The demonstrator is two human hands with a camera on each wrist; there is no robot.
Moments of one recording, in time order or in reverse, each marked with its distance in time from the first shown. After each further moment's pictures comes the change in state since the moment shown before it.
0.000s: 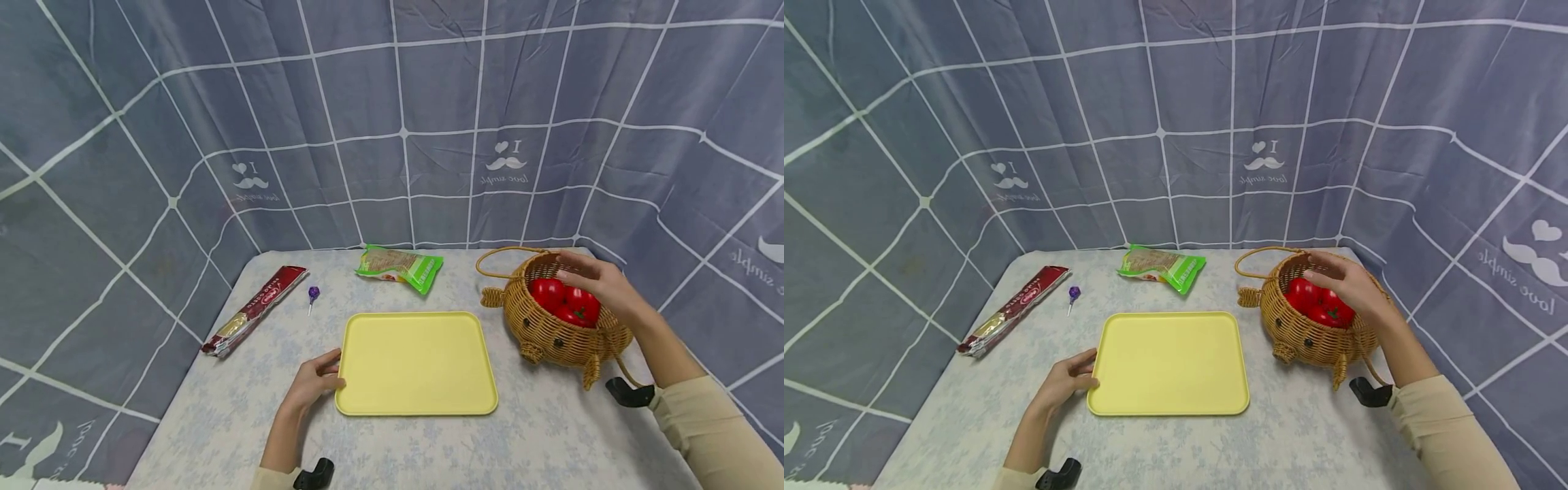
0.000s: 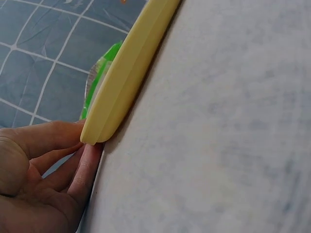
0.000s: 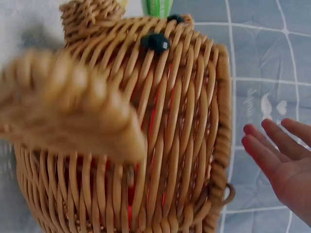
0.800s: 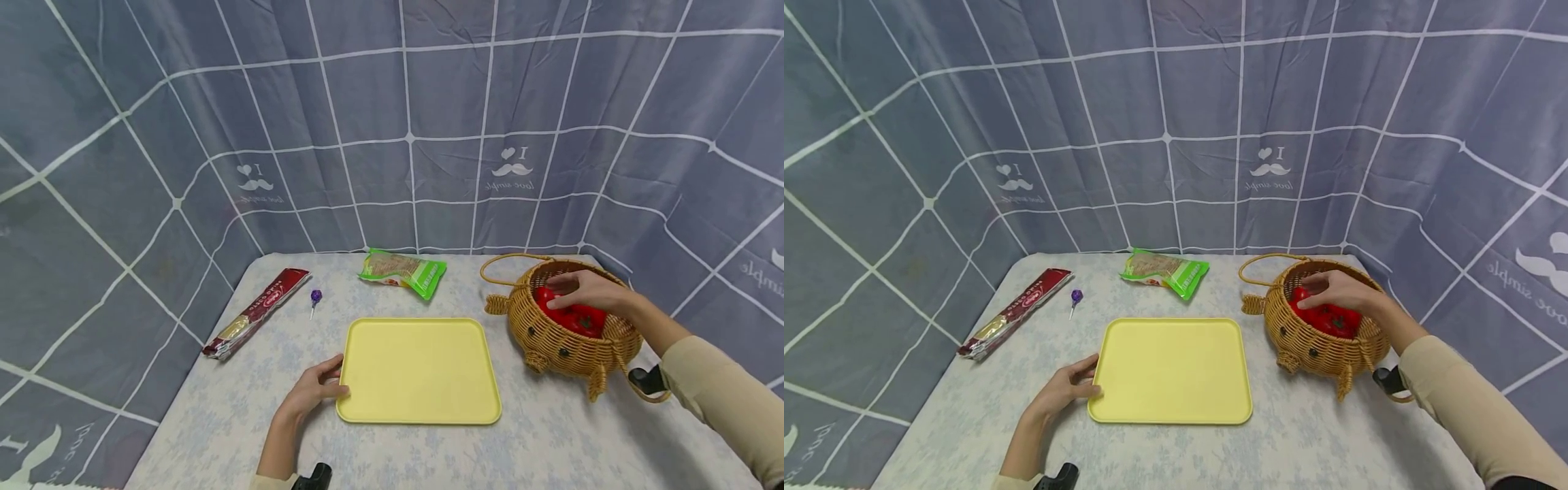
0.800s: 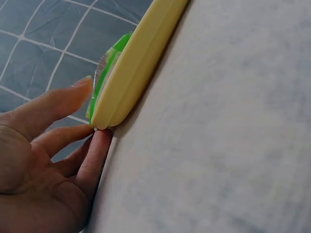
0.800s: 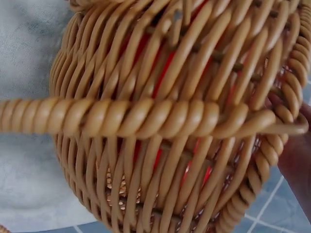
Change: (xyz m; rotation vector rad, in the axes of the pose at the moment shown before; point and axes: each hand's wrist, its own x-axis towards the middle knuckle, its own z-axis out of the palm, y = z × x) left_hand 0.001 -0.003 -0.010 0.020 -0.150 0.033; right_hand 0.048 0.026 -0.001 -0.158 -0.325 0.125
